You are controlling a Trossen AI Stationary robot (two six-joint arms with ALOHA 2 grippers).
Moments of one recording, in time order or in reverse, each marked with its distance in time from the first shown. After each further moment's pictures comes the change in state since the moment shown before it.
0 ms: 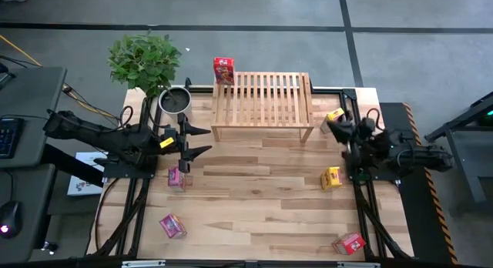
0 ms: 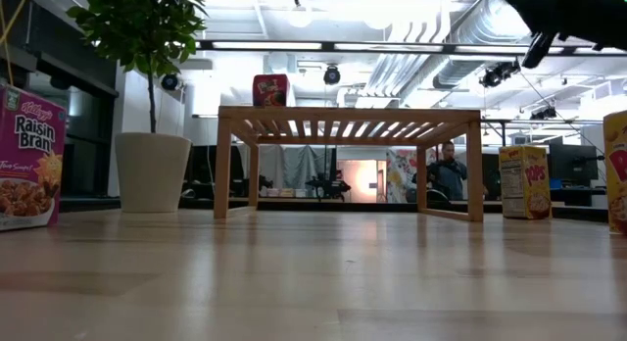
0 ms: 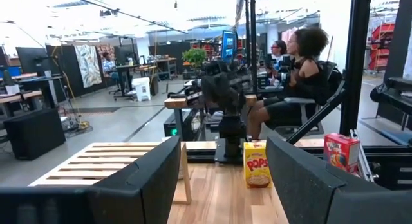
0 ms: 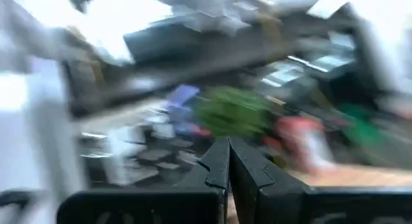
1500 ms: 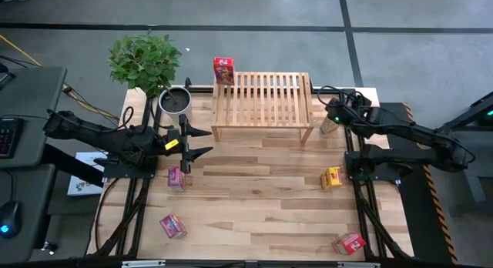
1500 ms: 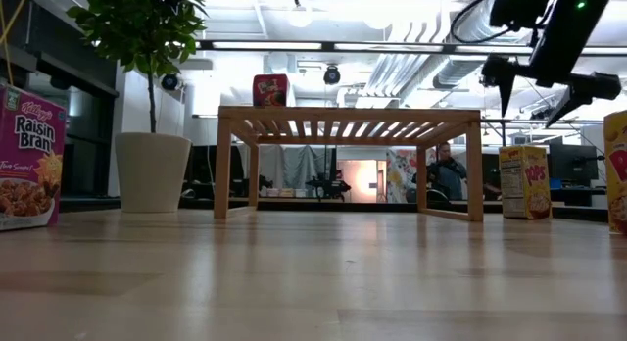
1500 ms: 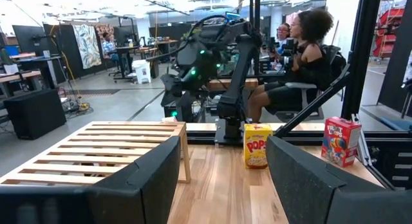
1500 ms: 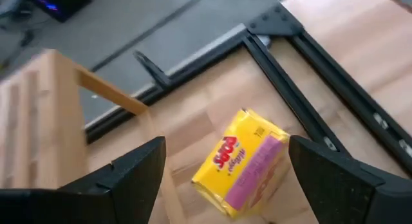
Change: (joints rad) left arm 0.000 0.000 0.000 -0.078 -0.013 -0.046; right arm -0.396 0.765 0.660 -1.533 0.472 1.307
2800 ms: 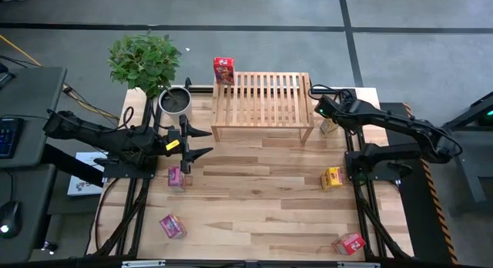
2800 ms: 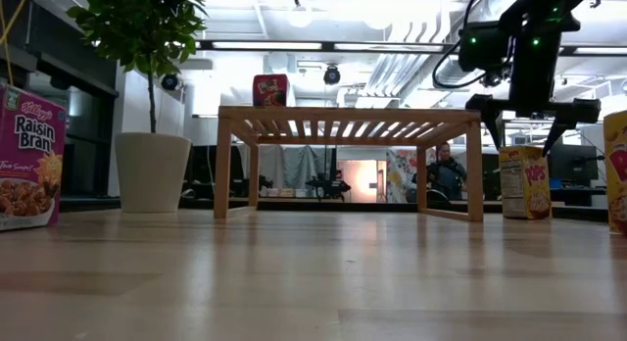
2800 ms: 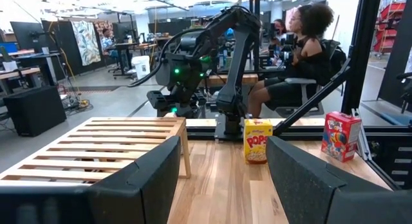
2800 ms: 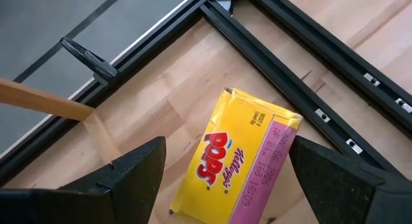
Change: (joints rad) left arm -0.001 0.000 0.000 -0.020 0.000 -0.002; right arm -0.134 0.254 0.000 0.076 -0.109 0.109
